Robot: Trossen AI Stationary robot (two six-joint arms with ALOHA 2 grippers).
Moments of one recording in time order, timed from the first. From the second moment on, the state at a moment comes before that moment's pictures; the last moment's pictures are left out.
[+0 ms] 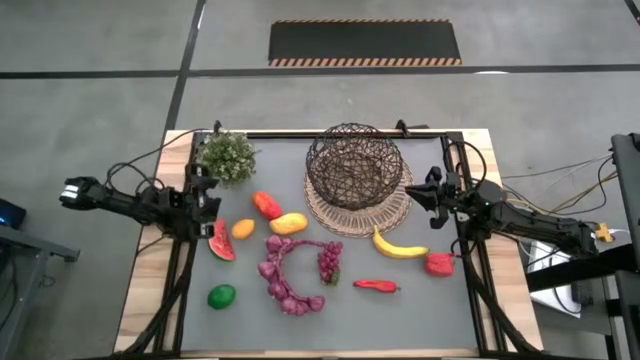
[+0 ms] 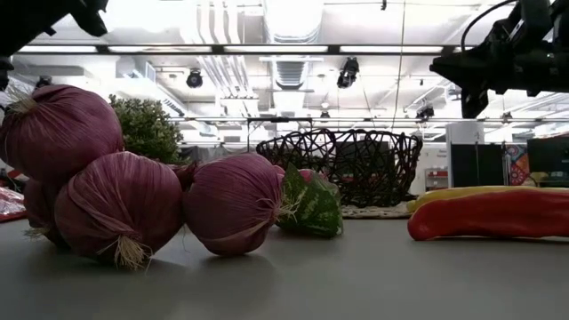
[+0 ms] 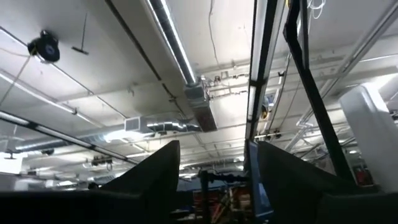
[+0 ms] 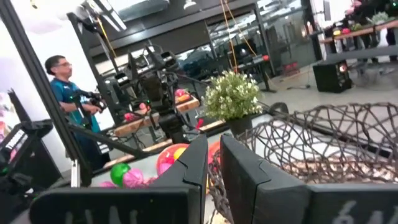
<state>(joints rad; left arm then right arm) -0.19 0.50 0.03 1.24 -0.20 0.35 -0.31 0.18 0.01 0.32 -0.16 0.34</state>
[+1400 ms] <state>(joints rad) -0.18 0.62 0.10 1.26 -0.26 0.43 -0.24 0.73 0.64 0.02 -0.16 0.11</state>
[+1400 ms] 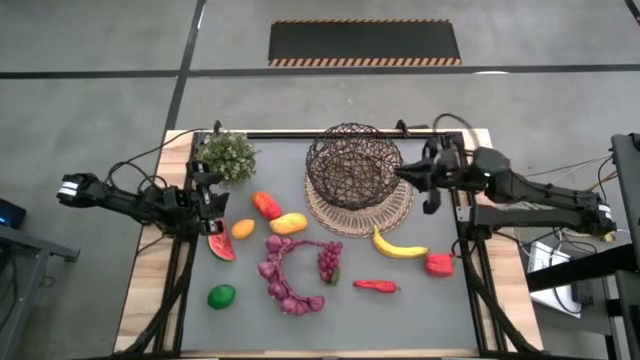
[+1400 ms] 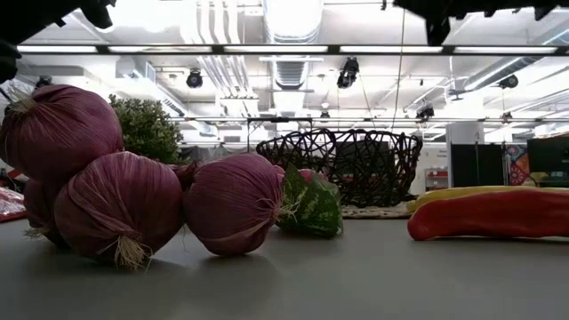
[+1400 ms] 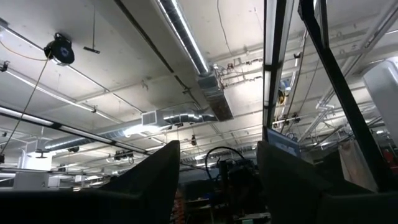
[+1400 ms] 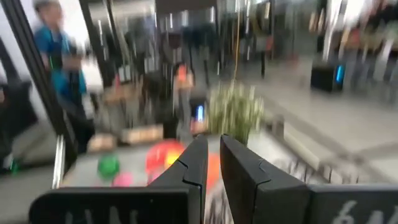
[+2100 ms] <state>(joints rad) -0.18 0.62 0.10 1.26 -0.26 0.43 0.13 1.01 1.00 -0.68 0.07 0.32</state>
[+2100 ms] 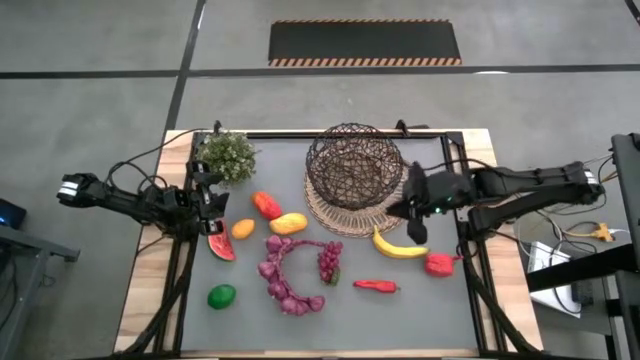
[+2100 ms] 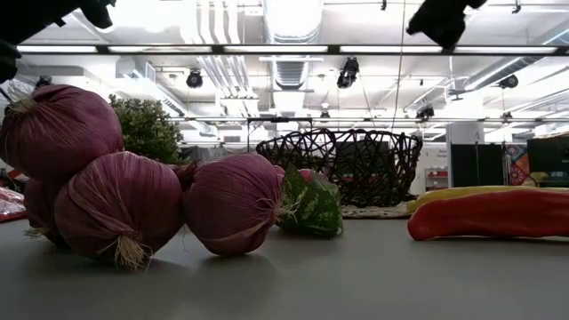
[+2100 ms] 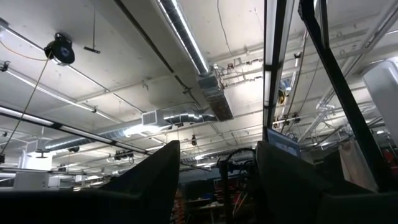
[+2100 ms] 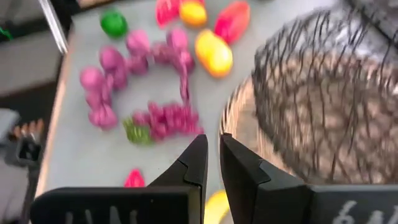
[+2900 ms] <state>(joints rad) -0.18 0.62 0.11 1.26 -0.27 0.43 0.28 1.41 1.15 -1.10 -0.08 0.66</state>
